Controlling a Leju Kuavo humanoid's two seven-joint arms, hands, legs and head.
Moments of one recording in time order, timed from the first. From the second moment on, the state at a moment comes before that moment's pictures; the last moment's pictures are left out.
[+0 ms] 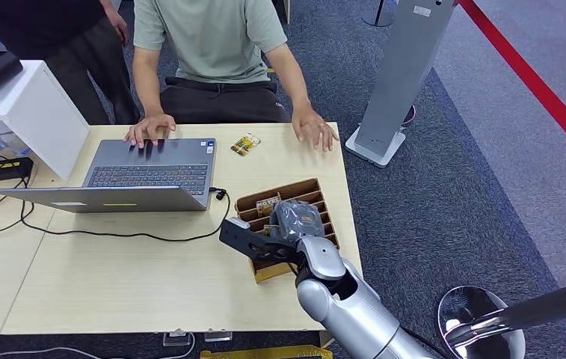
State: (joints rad) left arm -0.10 0.02 -1.09 -0.21 1.21 0.12 0.10; right arm -0.44 0.09 0.64 -1.31 1.01 0.11 0.70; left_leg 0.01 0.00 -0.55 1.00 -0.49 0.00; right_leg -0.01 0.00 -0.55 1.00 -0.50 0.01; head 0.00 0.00
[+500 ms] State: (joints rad) left arm -0.10 0.02 -1.10 -0.21 1.19 0.12 0.09; right arm -0.63 0.07 0.69 -1.37 1.02 -0.02 0.64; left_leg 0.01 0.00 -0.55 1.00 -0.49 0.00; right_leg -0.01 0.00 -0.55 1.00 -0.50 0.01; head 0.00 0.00
